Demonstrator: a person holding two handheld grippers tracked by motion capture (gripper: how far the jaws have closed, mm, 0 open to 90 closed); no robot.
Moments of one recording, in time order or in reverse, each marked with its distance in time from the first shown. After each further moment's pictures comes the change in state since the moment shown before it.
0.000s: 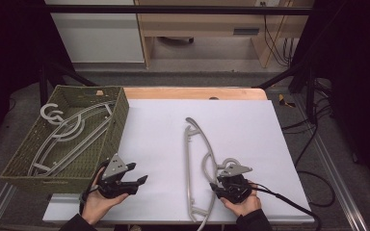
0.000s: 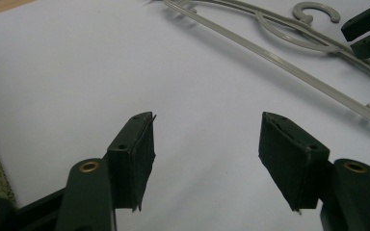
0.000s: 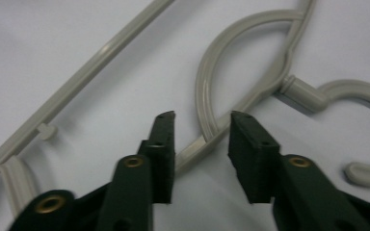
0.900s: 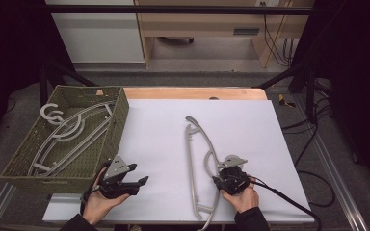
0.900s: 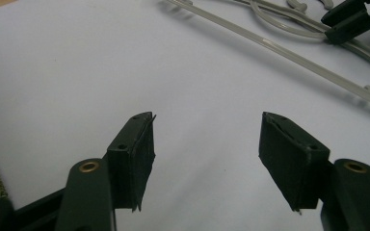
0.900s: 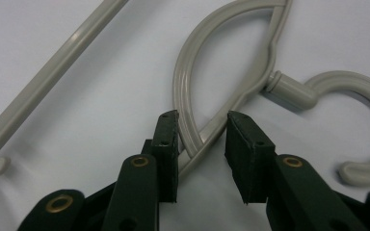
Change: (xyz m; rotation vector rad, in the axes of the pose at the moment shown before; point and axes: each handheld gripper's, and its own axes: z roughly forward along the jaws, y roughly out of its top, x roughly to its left) left arm -0.001 -0.001 0.003 0.013 -0.004 0.005; right arm -0.015 0.014 0.015 0.073 -0.088 0.008
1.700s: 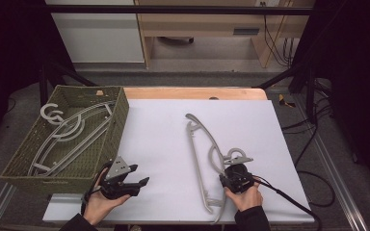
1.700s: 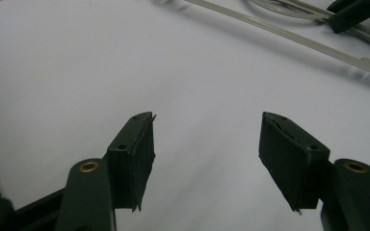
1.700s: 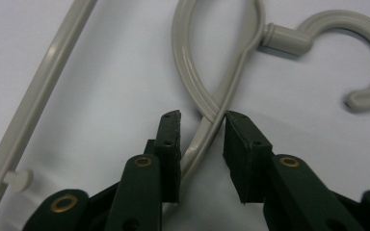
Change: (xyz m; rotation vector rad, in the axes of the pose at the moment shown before) left arm -0.002 -0.001 0.002 0.008 -0.005 0.004; right arm -0.009 -0.004 -0.004 0.050 -0.079 0.150
